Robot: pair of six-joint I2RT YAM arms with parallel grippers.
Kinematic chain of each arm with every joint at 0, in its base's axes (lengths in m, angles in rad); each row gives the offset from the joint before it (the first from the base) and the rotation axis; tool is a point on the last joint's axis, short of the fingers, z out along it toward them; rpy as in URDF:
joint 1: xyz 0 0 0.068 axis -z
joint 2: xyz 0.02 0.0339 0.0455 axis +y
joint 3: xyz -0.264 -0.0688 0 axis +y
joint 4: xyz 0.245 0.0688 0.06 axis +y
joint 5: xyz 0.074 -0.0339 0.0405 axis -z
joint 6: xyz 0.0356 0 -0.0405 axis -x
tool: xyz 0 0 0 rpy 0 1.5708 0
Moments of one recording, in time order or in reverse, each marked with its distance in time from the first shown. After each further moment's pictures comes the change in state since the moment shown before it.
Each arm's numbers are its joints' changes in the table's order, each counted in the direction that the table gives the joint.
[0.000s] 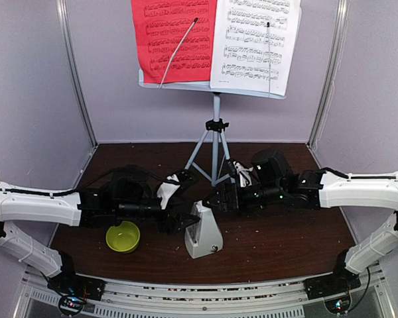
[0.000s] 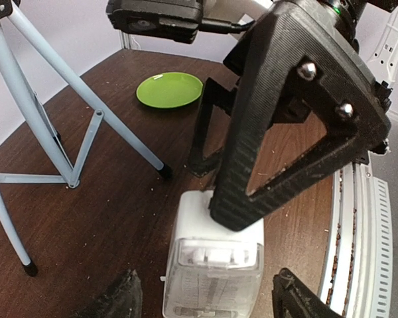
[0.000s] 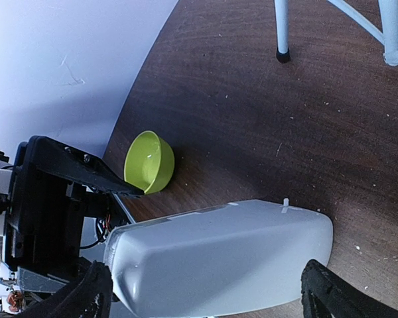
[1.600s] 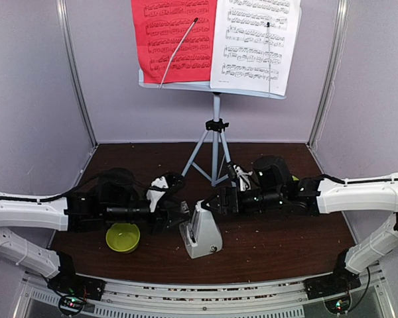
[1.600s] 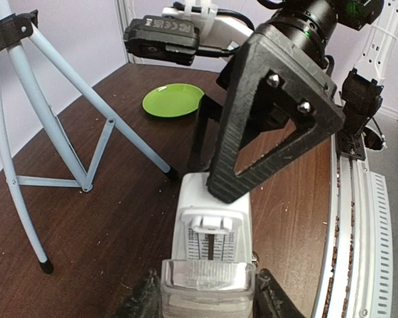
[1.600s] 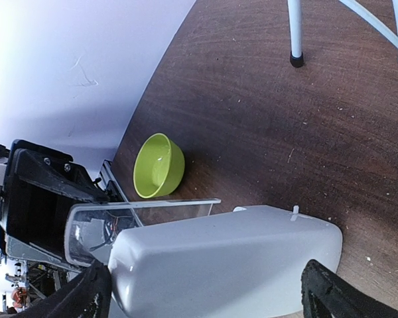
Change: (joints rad) left arm 0.001 -0.119 0.076 0.000 -0.009 -0.042; right arm 0.010 0.006 0.090 -0.133 -0.011 -0.006
